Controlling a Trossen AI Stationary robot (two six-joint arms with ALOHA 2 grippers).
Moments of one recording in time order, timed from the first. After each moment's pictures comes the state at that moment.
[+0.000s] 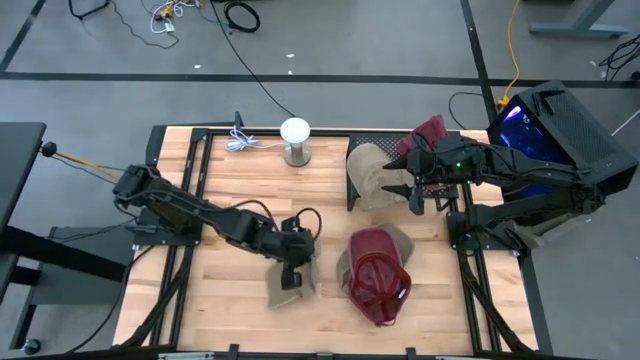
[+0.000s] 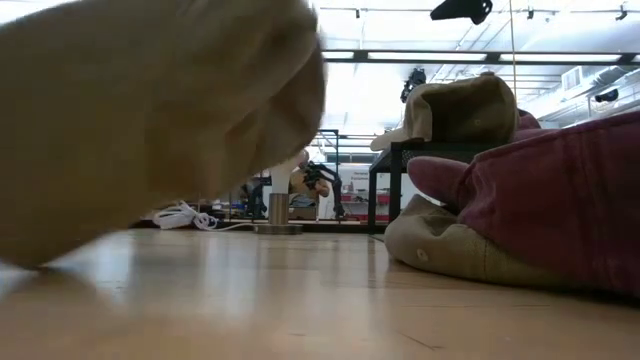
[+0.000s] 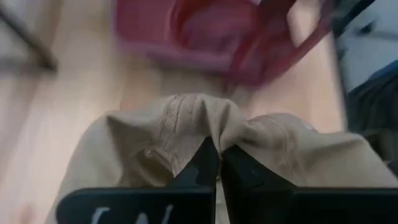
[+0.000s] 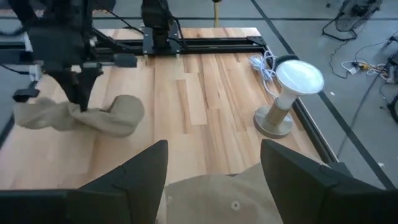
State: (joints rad) left arm -0.35 1.60 1.25 -0.45 -0.17 -0.38; right arm -0.08 0.98 1.15 -0.66 0.03 -0.03
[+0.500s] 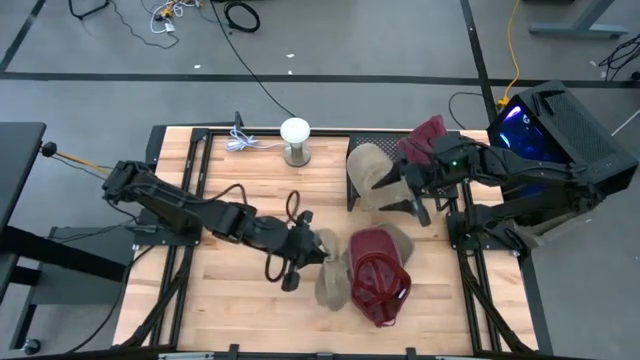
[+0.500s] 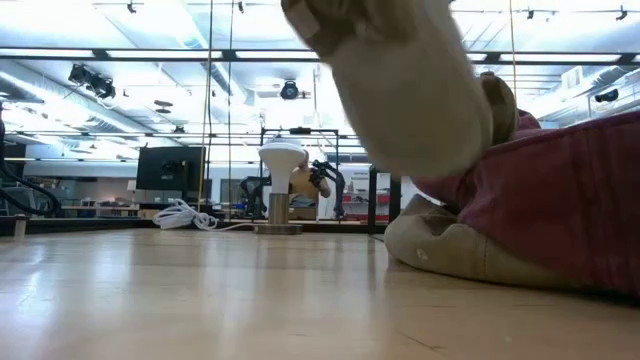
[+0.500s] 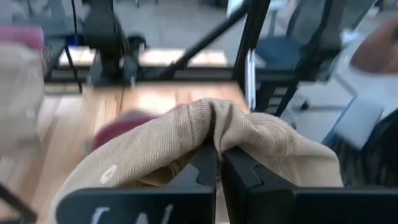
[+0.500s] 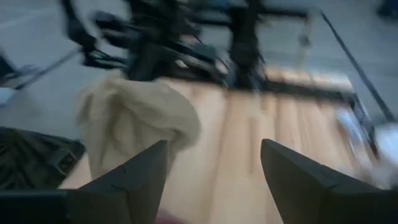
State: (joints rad) left arm -0.35 1.51 1.25 -0.09 -0.13 -0.19; right arm -0.06 1.02 1.15 -0.50 -0.33 -0.17
